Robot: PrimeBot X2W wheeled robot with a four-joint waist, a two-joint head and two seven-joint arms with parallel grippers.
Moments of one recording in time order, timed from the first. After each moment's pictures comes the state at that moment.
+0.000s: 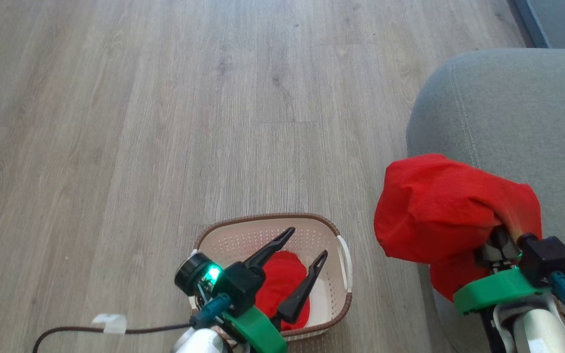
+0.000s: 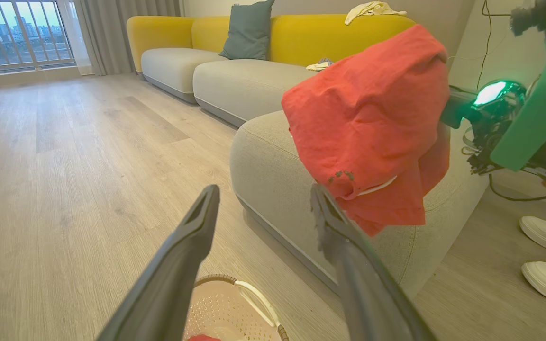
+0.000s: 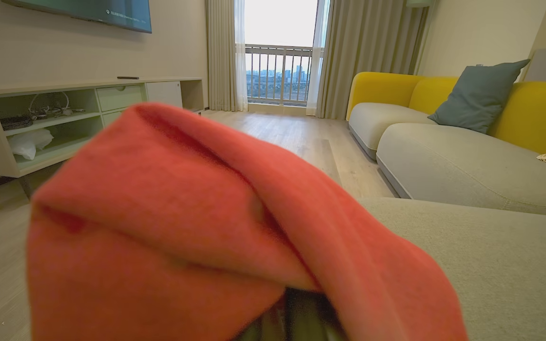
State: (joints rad) left arm -0.14 0.07 -0.58 0.19 -0.18 -0.13 -0.26; right arm -0.01 -0.07 -0.03 0.10 0.05 0.13 -0.26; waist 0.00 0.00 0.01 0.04
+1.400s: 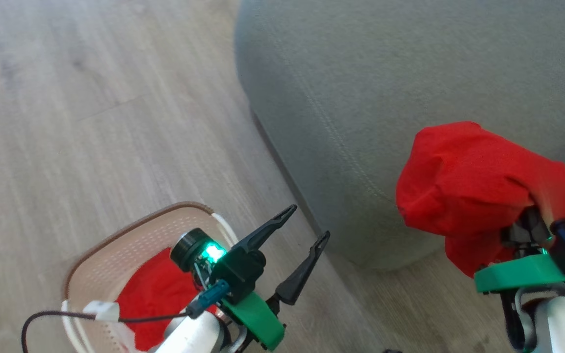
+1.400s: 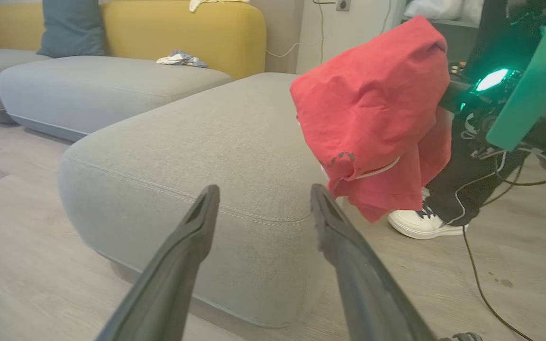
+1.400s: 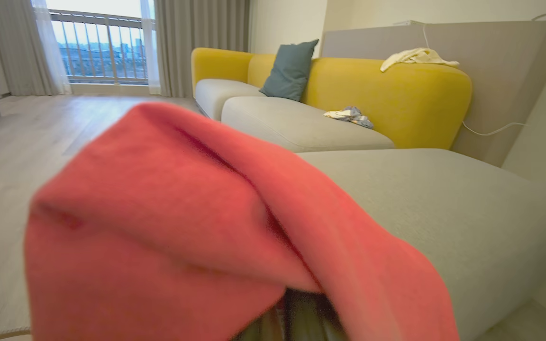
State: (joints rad) left arm -0.20 0.11 -0.60 0.13 -0.17 -0.13 -0.26; right arm -0.04 -0.05 -0.12 0.03 0.03 0.13 -0.26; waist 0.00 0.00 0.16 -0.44
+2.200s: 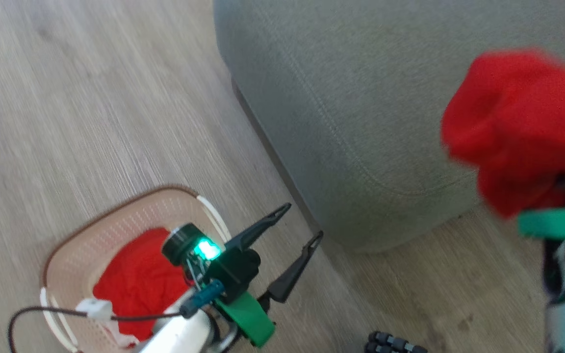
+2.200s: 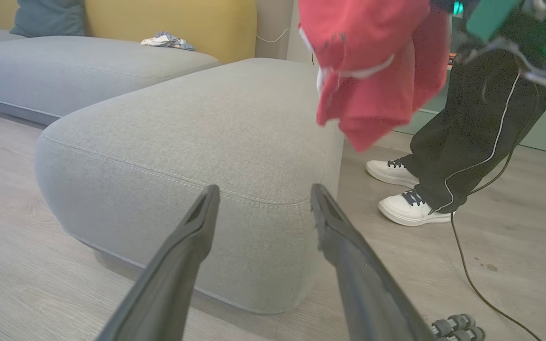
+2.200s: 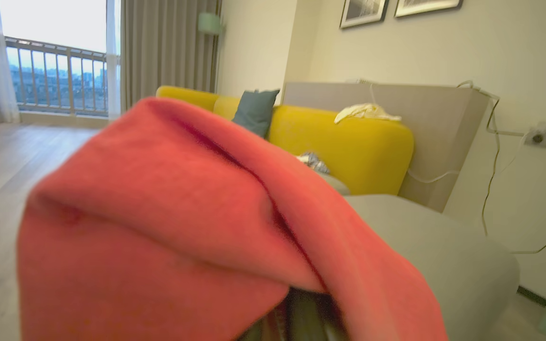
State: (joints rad) left arm -0.22 0.15 -0.62 0.11 -0.16 -0.13 -0.26; right arm -0.16 -0.04 -0.23 -0.04 0.03 0.13 -0.26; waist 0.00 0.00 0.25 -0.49
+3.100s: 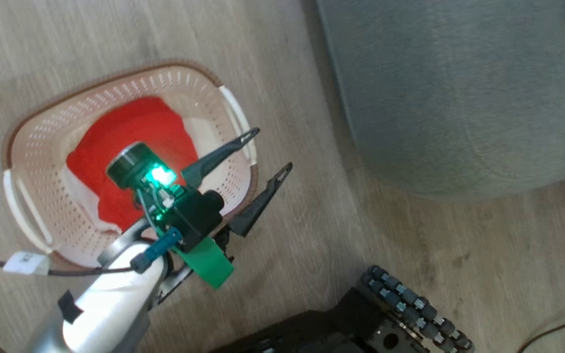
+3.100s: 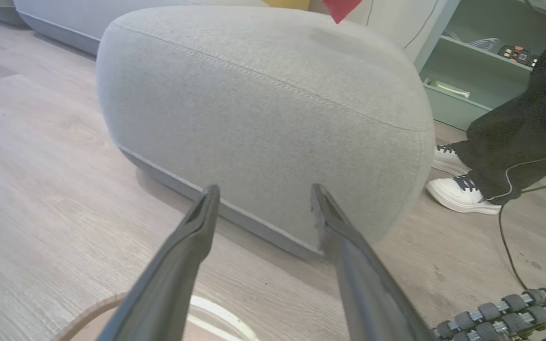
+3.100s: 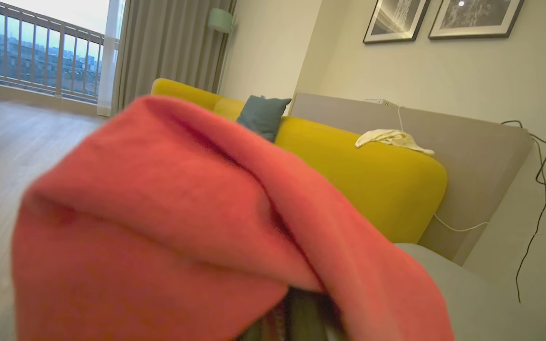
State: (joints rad) left arm -0.46 0.35 -0.65 0.01 -0.16 -0.13 -0.26; right arm -0.97 -0.27 -0.45 0.37 0.06 0.13 -0.26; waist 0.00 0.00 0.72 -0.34
